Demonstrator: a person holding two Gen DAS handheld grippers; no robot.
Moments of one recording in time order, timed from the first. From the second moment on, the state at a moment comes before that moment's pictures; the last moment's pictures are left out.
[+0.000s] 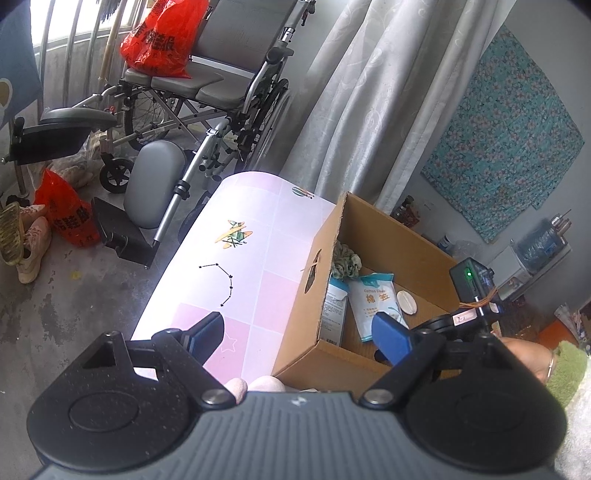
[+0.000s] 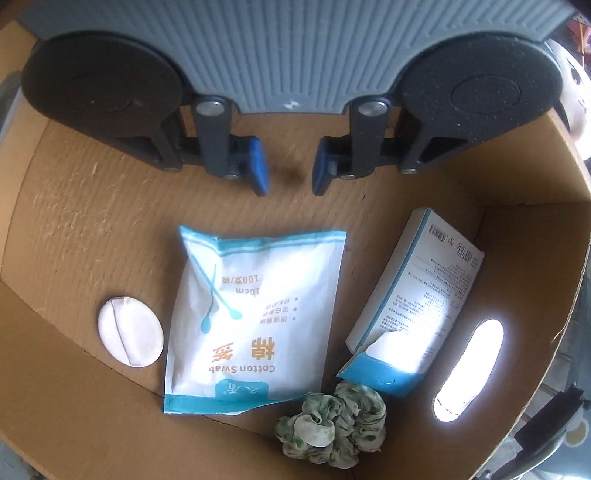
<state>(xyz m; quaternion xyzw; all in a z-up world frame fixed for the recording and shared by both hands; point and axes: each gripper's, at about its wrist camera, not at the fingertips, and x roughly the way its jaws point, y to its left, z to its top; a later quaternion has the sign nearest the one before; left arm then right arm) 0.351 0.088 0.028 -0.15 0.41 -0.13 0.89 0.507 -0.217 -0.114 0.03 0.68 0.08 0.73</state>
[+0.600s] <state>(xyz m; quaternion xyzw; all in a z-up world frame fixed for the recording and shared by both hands) 0.350 0.093 0.023 -0.16 0.42 -0.12 0.89 0.526 -0.232 -0.101 0.18 0.61 0.06 0.77</state>
